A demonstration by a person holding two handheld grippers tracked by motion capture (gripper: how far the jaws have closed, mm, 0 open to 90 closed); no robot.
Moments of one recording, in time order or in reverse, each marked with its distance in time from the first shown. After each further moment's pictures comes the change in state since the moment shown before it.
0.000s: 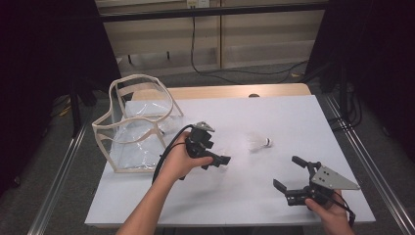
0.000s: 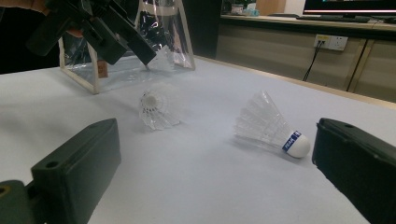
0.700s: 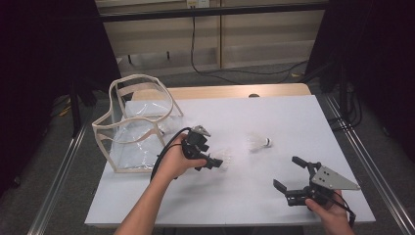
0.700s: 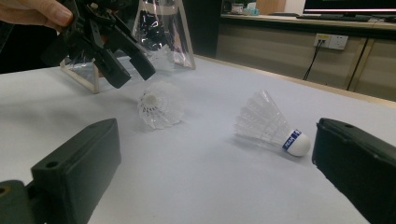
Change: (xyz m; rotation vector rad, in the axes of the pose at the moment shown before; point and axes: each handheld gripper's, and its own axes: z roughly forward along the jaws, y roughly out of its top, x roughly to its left) left arm 0.025 -0.019 0.010 0.074 0.022 0.053; right arm 0.000 -0.001 -0.001 0.004 0.002 0.000
